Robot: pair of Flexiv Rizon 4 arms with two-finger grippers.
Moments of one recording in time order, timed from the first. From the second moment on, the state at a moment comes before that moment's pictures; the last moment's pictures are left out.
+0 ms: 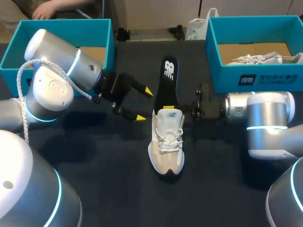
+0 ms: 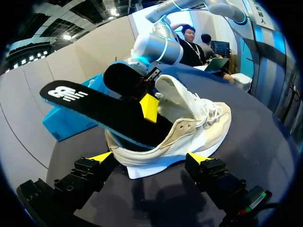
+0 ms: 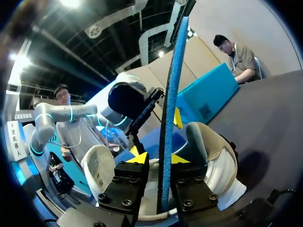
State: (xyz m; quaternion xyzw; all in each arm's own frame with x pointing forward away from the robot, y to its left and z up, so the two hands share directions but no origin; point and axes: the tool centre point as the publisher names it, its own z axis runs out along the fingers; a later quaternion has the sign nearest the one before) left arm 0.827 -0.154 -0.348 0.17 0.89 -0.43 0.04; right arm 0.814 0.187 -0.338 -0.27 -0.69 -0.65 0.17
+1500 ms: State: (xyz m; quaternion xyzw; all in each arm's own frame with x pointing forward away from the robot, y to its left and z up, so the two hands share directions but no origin) left arm 0.827 -0.154 -0.348 0.17 0.89 -0.43 0.04; right arm 0.794 0.188 -0.352 -0.28 -0.70 -0.60 0.25
